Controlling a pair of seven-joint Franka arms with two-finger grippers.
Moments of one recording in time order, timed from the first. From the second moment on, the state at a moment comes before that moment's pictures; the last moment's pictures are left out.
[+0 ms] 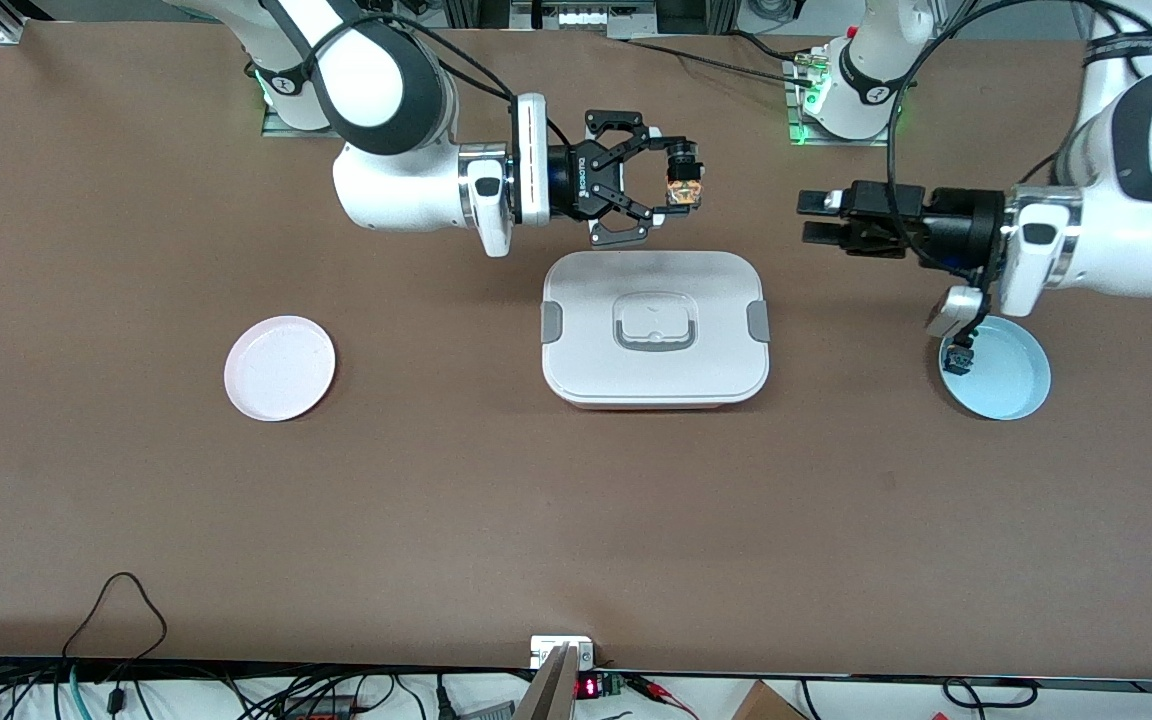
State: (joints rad) left arm 0.03 0.15 -0.09 -1.81 -1.27 1.51 0.13; right arm 0.55 0.33 0.19 -1.75 1.92 2.18 -1.91
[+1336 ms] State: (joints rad) left arm 0.04 0.10 -0.30 -2.04 -1.59 1.66 0.28; right arm 0.55 0.34 0.19 -1.73 1.94 2.18 -1.91
